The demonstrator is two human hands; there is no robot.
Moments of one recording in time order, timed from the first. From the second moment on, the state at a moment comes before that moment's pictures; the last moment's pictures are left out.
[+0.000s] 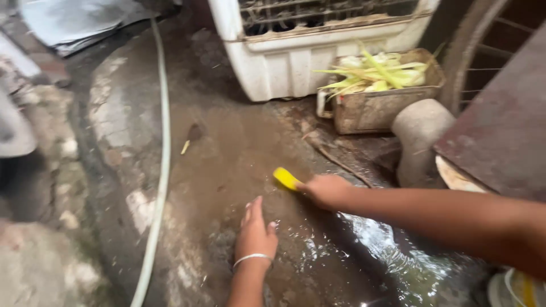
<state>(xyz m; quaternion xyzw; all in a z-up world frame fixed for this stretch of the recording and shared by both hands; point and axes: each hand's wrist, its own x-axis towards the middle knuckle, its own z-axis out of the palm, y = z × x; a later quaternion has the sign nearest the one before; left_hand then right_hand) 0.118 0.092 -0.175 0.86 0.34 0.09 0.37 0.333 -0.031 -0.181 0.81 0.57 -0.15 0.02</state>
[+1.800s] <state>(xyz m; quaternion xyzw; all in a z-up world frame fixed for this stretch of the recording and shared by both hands) 0.106 0.054 -0.169 0.92 0.29 0.00 0.27 0.212 -0.221 -0.151 0.89 0.36 -0.26 0.07</state>
